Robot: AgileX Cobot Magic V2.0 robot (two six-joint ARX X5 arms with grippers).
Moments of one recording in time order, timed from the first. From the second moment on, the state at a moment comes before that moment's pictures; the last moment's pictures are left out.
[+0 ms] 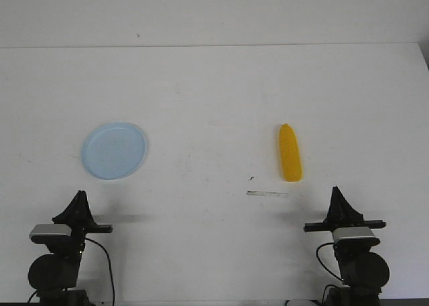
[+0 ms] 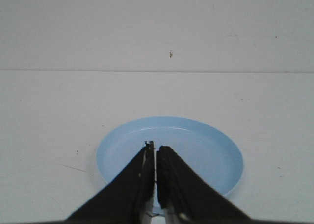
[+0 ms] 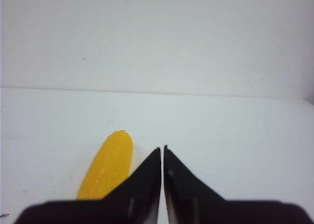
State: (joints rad) left arm 0.03 0.00 0.03 0.14 0.02 -0.02; right arm 0.01 0.00 0.01 0.06 -0.03 -0.01
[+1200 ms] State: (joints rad) left arm 0.03 0.43 0.51 -0.09 0.02 -0.04; right arm 0.01 0.00 0.01 0.06 -0.03 -0.01
